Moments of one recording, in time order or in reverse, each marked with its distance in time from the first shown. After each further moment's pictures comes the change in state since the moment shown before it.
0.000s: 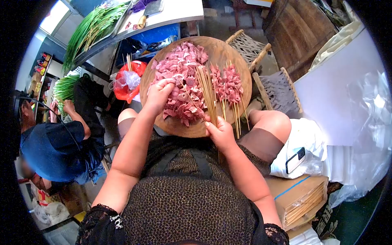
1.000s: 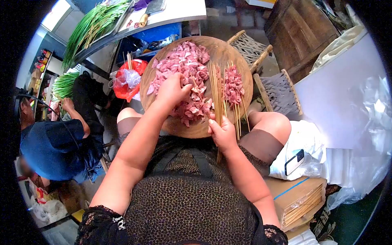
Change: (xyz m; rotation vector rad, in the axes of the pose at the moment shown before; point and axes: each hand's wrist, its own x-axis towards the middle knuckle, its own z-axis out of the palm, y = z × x) left_hand 0.023 0.000 0.029 1.140 0.280 0.439; right_hand 0.001 -0.016 0.006 0.105 0.126 0.017
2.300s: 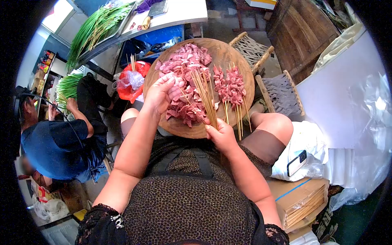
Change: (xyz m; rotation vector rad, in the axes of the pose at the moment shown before) left_hand -0.014 -0.011 -0.035 -1.675 -0.140 -0.624; right_hand 0.000 0.014 -0.005 -0.098 -0.181 0.005
